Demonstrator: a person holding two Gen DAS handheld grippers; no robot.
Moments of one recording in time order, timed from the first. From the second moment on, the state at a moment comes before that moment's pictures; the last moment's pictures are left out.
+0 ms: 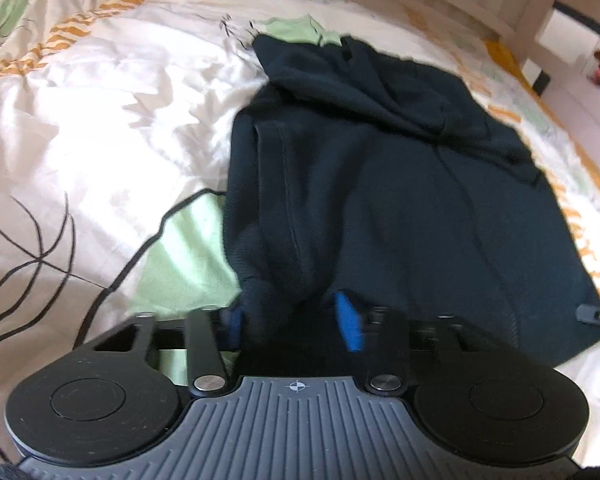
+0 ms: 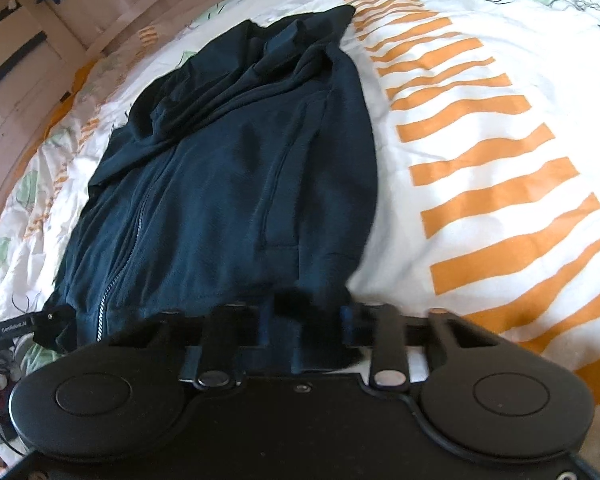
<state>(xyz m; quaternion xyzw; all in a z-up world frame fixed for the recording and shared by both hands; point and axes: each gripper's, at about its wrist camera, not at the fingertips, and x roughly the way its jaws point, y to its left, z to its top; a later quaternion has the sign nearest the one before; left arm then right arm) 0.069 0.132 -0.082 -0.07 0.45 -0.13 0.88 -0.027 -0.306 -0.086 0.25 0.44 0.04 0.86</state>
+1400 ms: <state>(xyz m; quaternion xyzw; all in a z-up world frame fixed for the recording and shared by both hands) 0.266 0.144 0.010 -0.29 0.30 -0.17 0.89 0.139 -0.369 0.018 0.38 0.22 0.10 0.89</state>
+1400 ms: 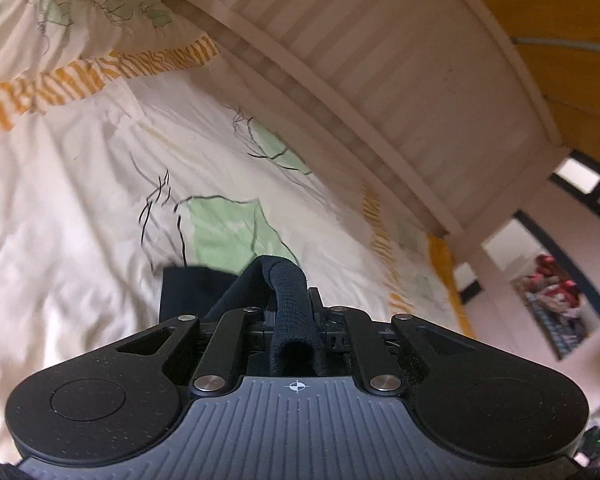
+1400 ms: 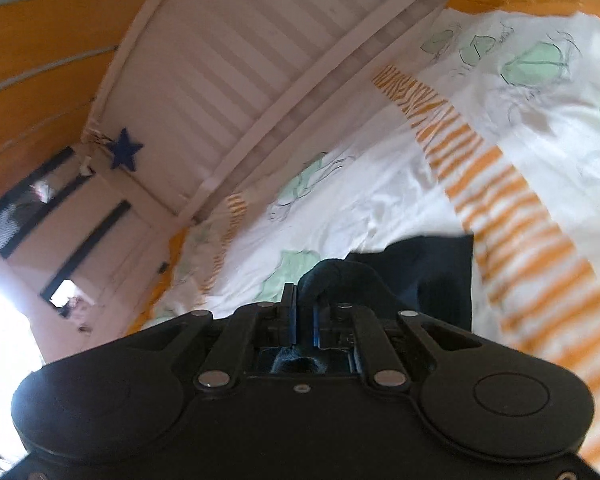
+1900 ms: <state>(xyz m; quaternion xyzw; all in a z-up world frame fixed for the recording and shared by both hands) 0.361 0.133 -0.072 -0.36 0.36 -0.13 0.85 0.256 -0.386 -0.068 0.38 0.28 0.03 0.88</state>
